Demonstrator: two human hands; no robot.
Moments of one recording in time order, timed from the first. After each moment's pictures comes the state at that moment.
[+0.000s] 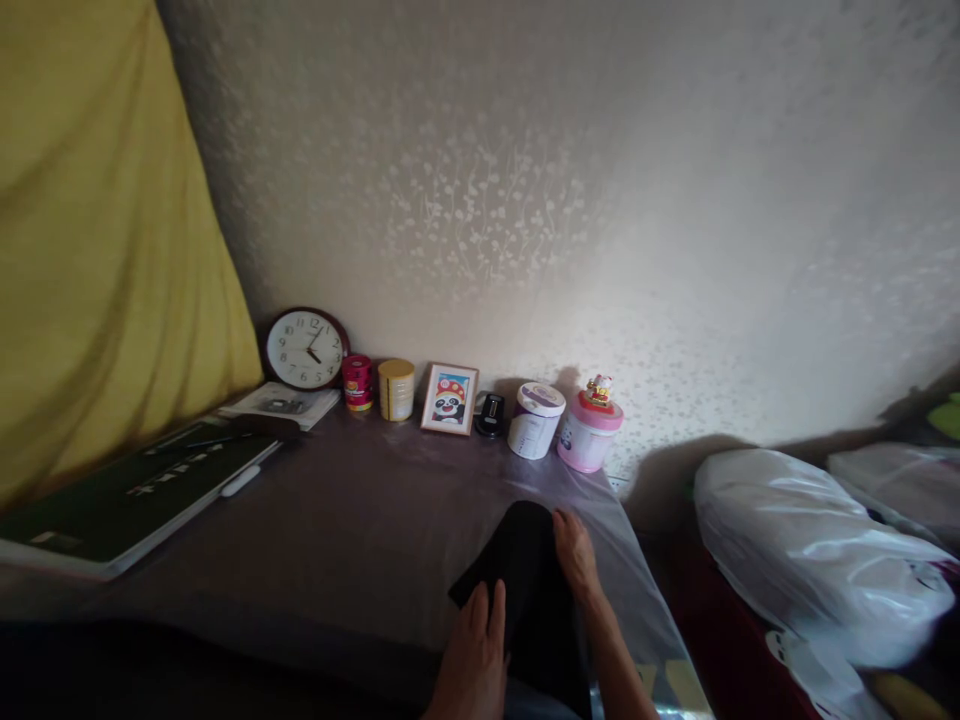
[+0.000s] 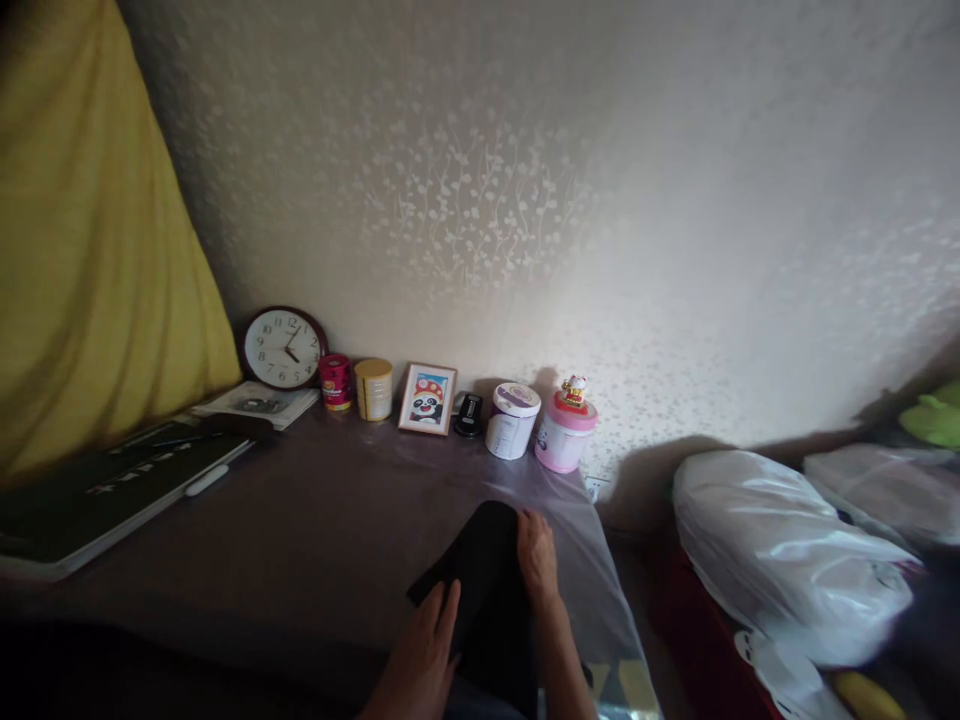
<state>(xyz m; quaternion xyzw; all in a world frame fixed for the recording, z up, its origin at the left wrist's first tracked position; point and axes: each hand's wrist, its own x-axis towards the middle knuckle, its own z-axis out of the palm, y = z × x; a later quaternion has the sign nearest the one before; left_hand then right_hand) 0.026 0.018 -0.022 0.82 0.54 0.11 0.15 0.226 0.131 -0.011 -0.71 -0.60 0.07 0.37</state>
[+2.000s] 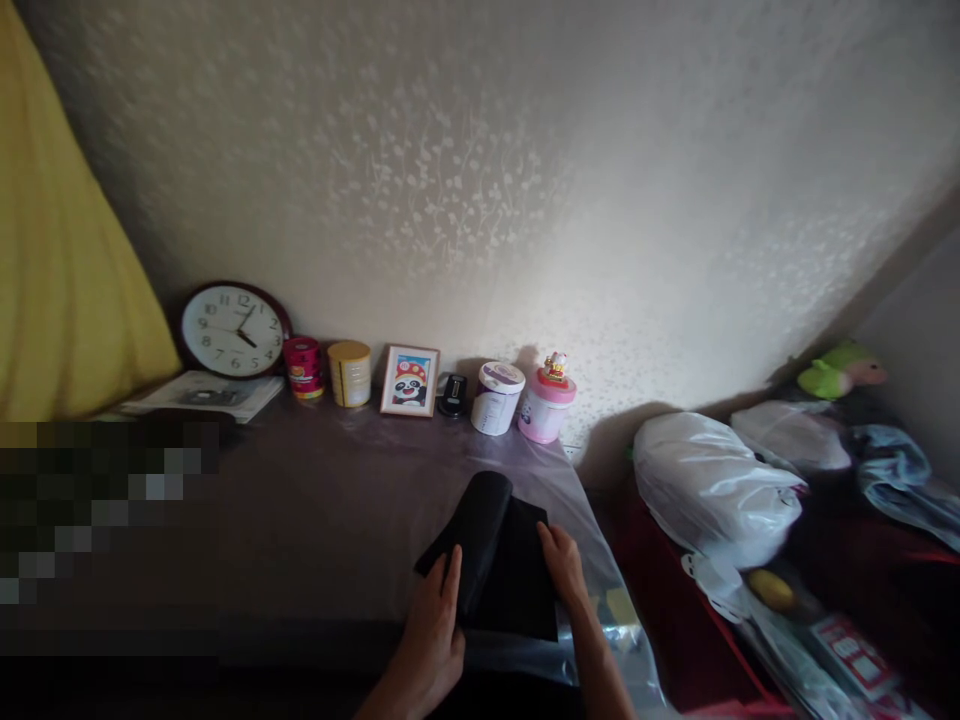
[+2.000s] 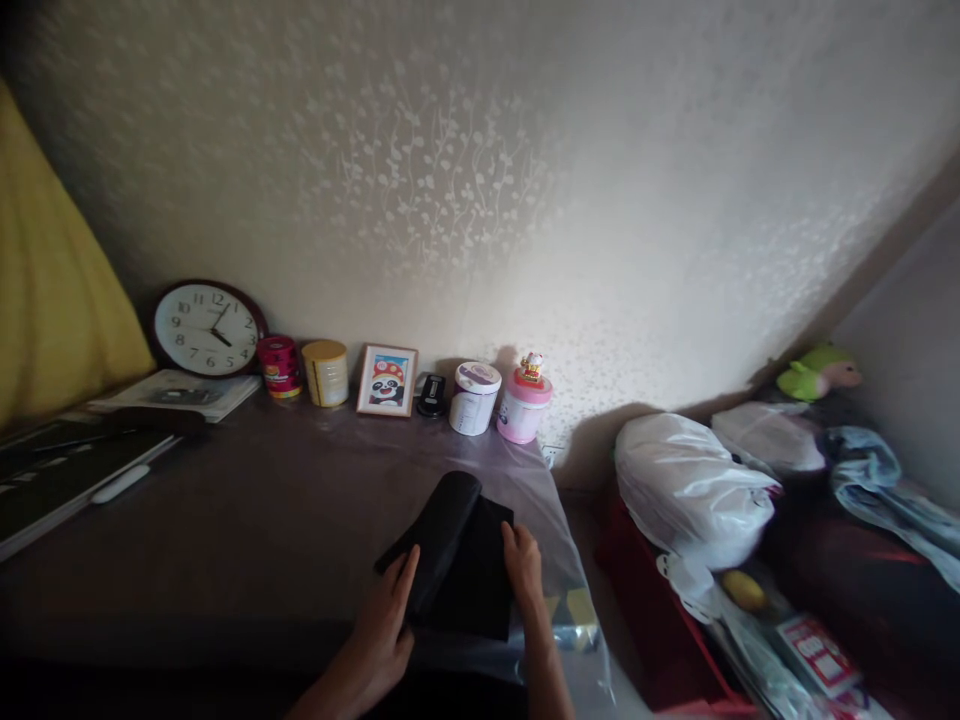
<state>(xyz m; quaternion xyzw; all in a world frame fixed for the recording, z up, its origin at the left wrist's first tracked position) 0.009 0.015 -0.029 0.80 0.50 0.21 0.26 0.246 0.059 -0.025 -0.76 -0.48 0.12 0.41</state>
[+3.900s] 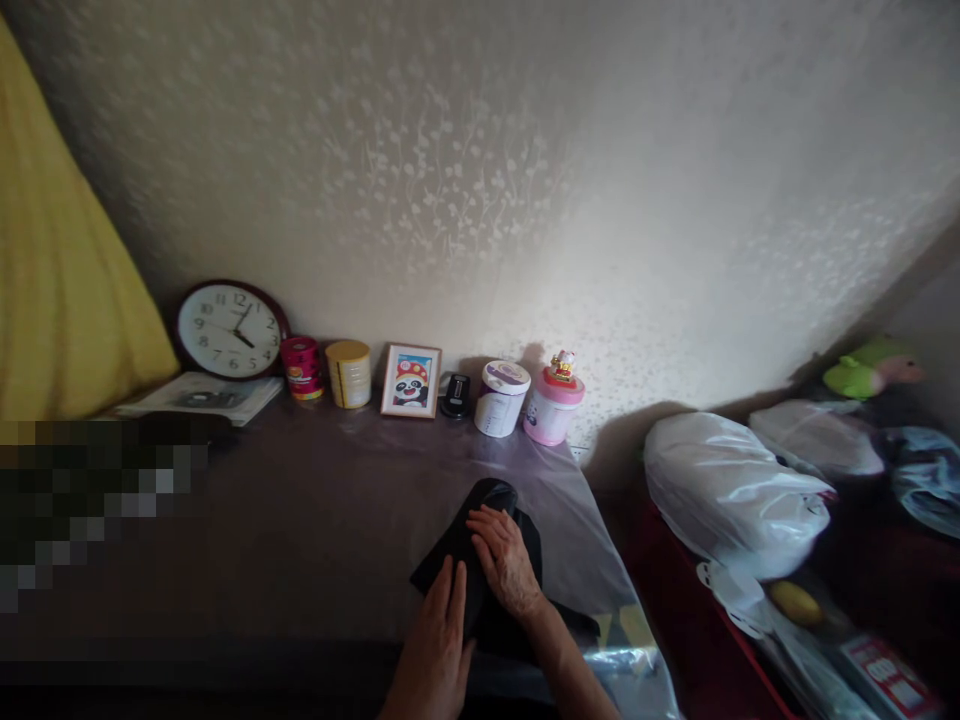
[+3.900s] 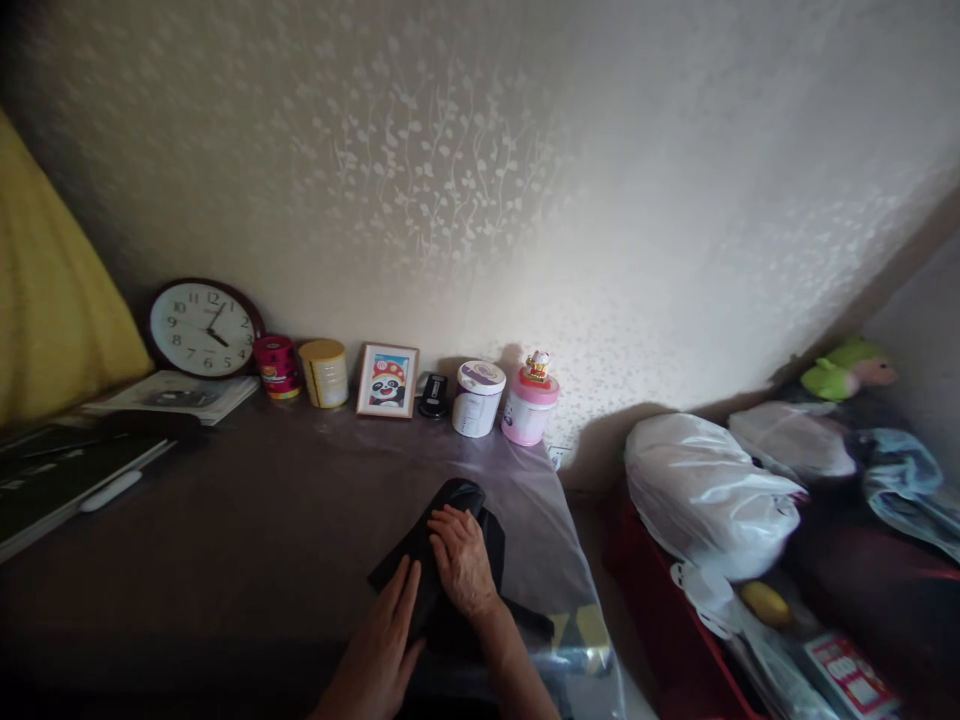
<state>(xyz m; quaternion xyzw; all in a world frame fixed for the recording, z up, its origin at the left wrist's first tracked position) 0.015 0.014 -0.052 0.82 0.49 0.25 0.16 0.167 0.076 -0.006 -0.49 -0.80 0.03 0.34</state>
